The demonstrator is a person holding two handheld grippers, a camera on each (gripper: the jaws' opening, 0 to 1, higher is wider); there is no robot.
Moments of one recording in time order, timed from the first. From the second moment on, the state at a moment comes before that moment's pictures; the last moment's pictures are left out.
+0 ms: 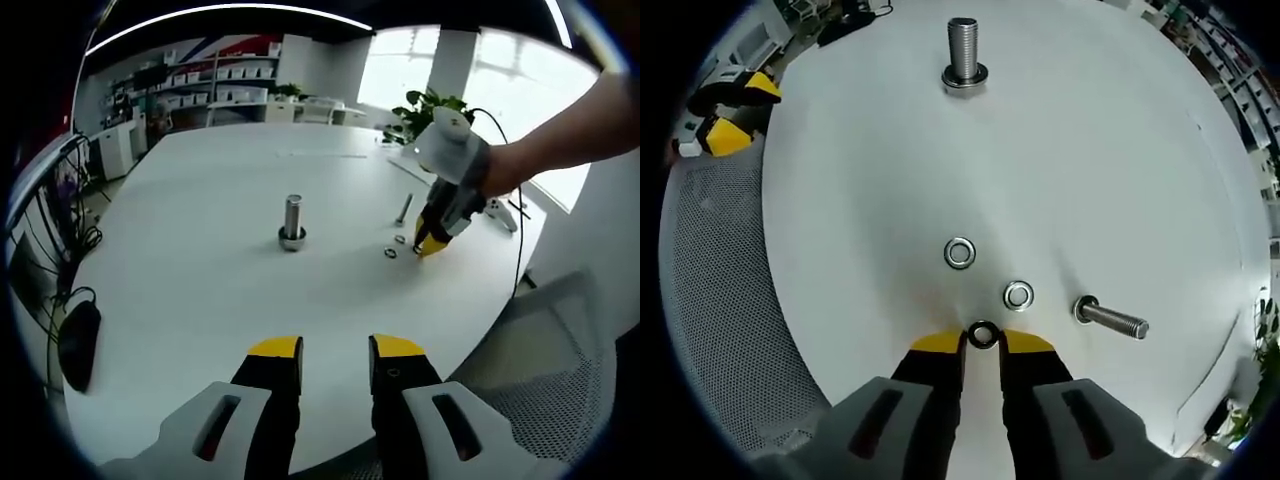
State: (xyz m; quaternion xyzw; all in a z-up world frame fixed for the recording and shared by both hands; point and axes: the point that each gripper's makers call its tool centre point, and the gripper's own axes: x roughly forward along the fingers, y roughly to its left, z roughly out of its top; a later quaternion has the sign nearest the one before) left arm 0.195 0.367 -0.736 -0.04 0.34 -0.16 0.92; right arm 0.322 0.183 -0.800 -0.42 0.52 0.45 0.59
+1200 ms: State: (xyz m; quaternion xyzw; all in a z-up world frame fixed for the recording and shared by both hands) left arm 0.195 0.367 -0.735 -0.05 0.34 -0.16 0.92; right arm 0.339 0.163 -0.786 -0.34 0.50 0.43 0.67
